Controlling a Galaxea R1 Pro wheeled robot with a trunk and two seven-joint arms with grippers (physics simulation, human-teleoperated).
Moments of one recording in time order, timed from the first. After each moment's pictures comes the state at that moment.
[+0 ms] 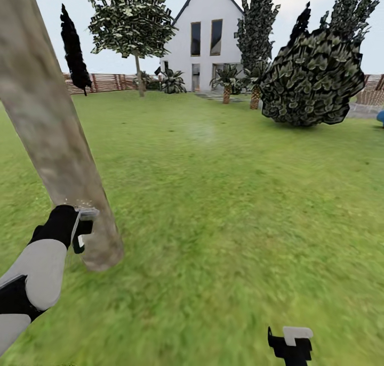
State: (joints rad) left arm -1.08 0.17 0.54 -0.54 -0.67 0.80 -0.16; right arm -0.46 -0.07 -0.09 -0.04 0.19 -0.54 -0.27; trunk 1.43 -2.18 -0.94
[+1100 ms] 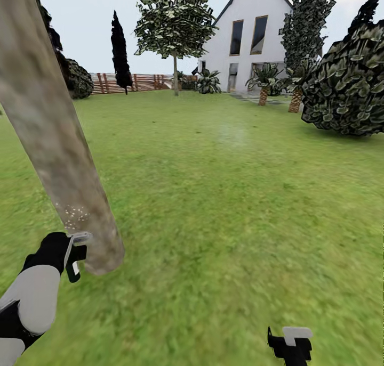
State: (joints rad) left arm -0.94 0.17 0.68 -0.54 -0.66 0.75 -0.16; right arm -0.46 -0.07 -0.09 -0.04 0.20 -0.55 -0.27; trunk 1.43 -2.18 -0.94
